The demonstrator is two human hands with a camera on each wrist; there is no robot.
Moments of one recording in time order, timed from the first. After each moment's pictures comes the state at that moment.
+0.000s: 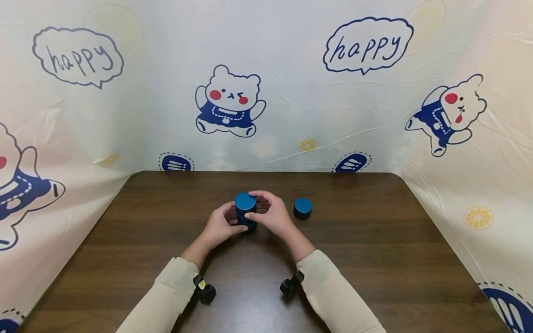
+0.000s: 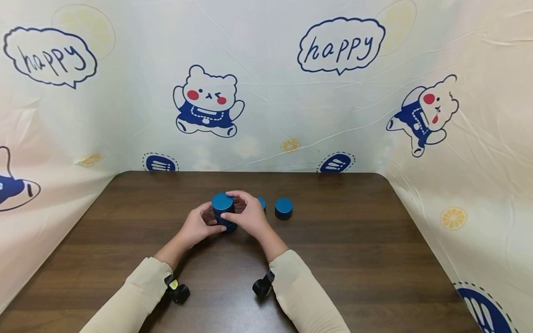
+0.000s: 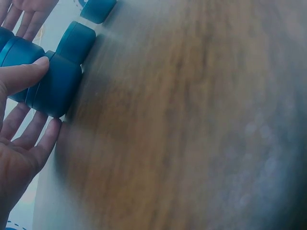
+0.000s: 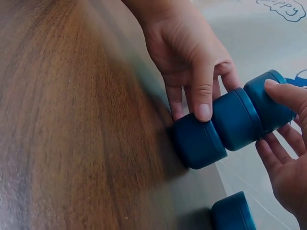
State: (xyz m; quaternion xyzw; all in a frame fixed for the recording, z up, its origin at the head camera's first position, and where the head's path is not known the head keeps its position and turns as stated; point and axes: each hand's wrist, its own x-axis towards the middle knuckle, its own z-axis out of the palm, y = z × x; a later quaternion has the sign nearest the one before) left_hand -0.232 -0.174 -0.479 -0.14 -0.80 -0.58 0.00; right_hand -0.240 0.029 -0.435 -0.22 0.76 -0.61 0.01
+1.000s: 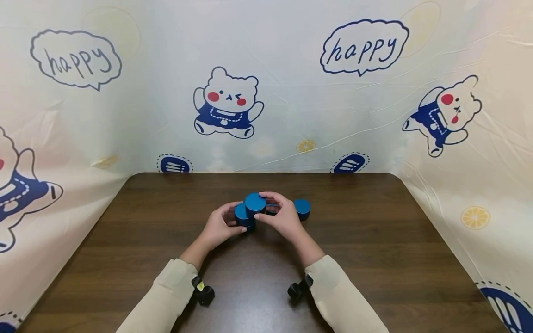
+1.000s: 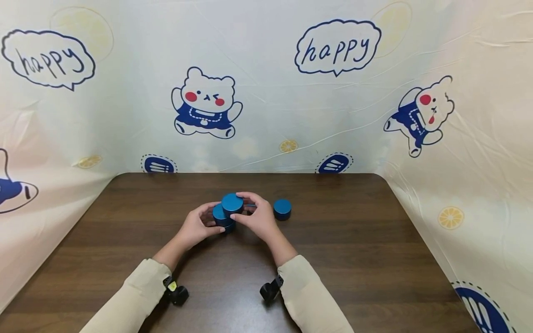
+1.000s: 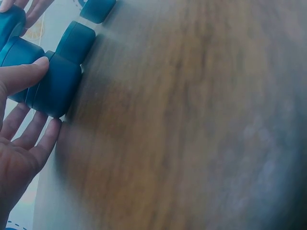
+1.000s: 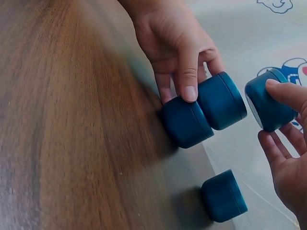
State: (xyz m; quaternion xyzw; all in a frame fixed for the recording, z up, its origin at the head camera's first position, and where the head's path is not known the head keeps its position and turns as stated) left_hand -0.232 -0.174 -0.478 -0.13 -0.83 -0.55 0.00; right_hand -0.214 0.054 -0.404 -0.19 0.75 -0.64 0.01
